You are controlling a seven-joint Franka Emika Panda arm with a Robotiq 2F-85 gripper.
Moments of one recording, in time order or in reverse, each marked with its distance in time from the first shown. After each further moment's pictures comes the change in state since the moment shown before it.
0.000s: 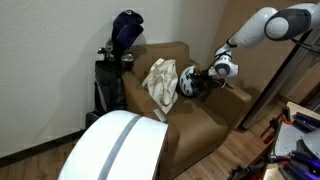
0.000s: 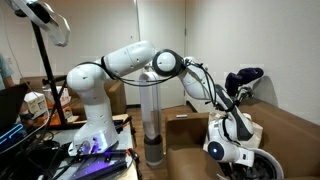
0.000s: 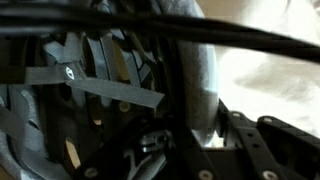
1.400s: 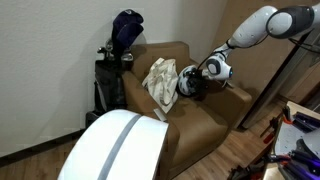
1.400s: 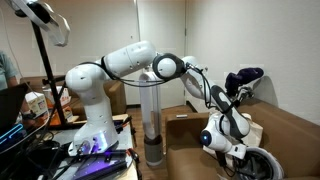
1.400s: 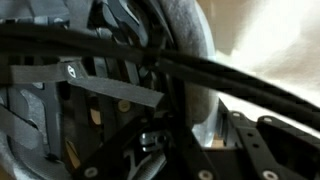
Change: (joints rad) arm -0.056 0.007 0.174 0.086 0.311 0.252 -0.224
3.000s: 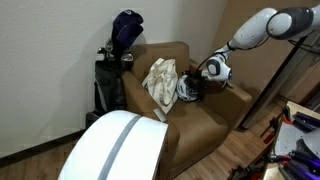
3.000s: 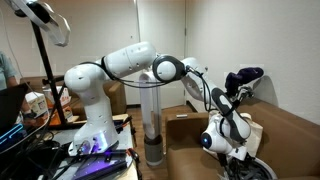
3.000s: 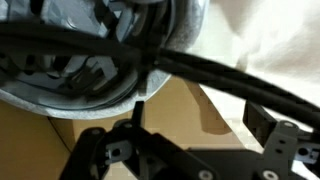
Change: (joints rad) arm -0.043 0.020 0.043 0.021 -0.002 -0.041 -0.013
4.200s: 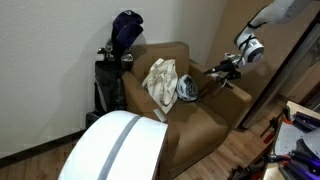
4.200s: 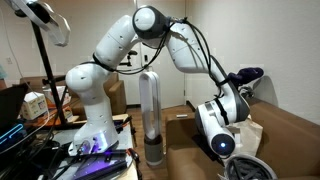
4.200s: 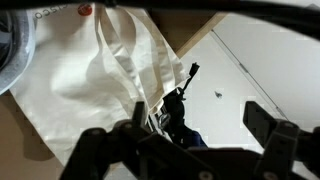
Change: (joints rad) arm 0.053 -0.461 -0.333 -0.626 -1.001 -0.753 0.235
